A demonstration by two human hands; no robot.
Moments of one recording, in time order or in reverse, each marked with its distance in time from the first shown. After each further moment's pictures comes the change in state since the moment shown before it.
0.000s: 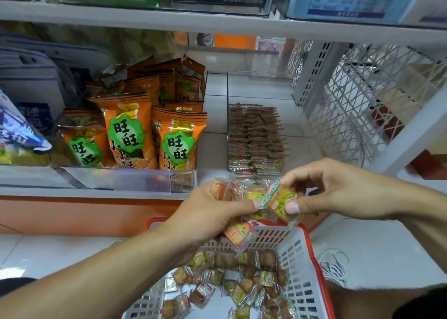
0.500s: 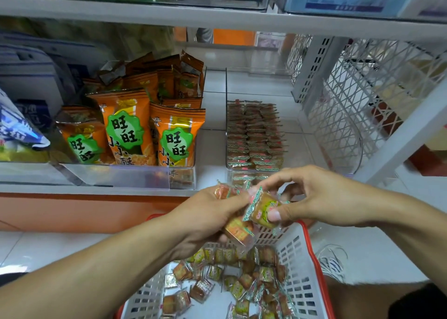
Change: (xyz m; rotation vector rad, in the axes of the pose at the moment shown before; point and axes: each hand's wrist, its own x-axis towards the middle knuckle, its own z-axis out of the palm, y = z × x) left_hand 0.005 -0.003 0.004 0.003 -0.134 -0.119; right_hand 0.008 0.001 0.021 -0.012 0.082 0.124
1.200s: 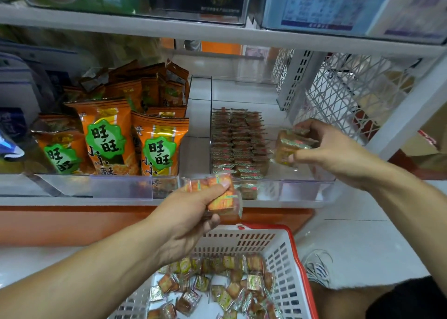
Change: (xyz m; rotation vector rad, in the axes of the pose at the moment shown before) left_hand 0.008 0.013 0.004 -0.514 0.217 -0.001; right_hand 0.017 0.031 -0.070 0.079 0.519 0.021
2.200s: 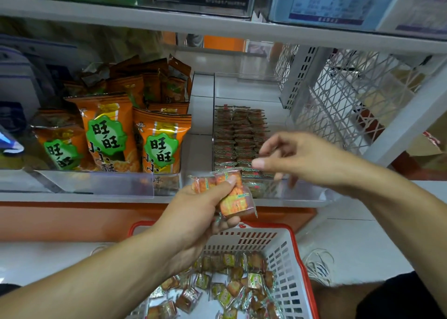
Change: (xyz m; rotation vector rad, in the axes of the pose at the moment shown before) left_hand -0.006 -0.009 0.007 -0.004 -0.038 0.101; right_hand -0.017 -0.041 0.037 -0.086 -0.234 0.033
